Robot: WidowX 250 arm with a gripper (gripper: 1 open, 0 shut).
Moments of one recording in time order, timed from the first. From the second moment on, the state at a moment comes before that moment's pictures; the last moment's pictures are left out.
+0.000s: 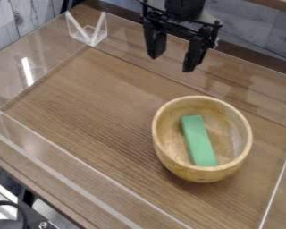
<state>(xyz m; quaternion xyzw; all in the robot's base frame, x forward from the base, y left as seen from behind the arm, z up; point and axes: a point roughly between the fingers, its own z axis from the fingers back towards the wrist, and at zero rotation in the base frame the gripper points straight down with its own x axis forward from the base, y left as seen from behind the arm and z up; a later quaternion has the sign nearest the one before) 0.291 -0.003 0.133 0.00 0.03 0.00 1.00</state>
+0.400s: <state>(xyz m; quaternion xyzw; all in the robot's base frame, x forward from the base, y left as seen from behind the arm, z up) 0.263 -0.019 0.098 -0.01 0.07 0.05 1.00</state>
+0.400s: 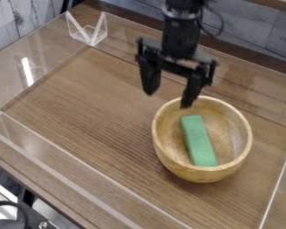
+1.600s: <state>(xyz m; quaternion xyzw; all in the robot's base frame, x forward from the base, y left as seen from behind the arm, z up) 0.258 -0.062 0.058 -0.03 -0.01 0.09 1.00</state>
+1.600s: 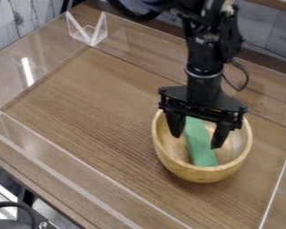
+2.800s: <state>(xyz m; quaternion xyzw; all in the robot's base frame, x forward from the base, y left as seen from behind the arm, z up) 0.276 -0.056 0.043 -0.05 -0.04 0.13 0.99</state>
